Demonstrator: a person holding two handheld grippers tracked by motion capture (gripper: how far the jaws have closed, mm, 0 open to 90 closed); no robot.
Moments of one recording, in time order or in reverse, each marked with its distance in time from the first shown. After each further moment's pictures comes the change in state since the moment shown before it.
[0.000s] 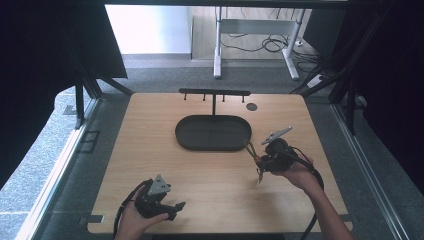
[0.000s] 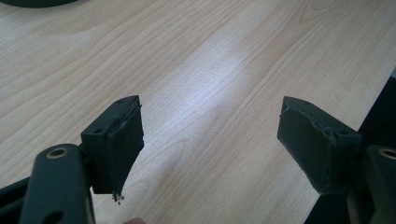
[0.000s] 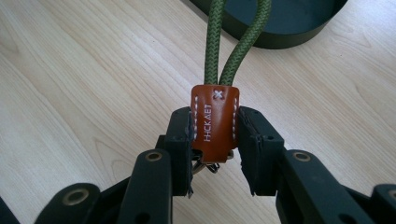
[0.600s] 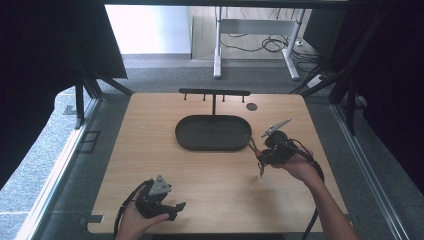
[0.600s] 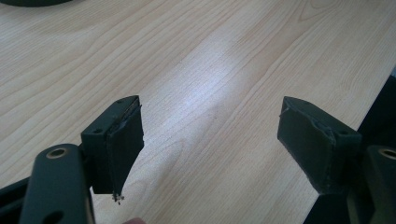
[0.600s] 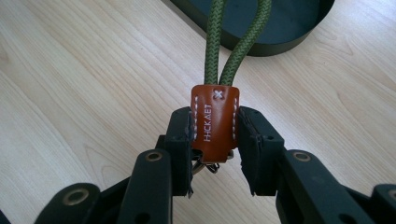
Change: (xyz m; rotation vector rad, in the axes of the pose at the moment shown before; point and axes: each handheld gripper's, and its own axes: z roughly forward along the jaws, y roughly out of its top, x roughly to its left) left arm -0.001 0.001 0.001 0.007 -0.003 0.003; right arm -0.011 0.017 -0.003 0.031 -0.011 0.000
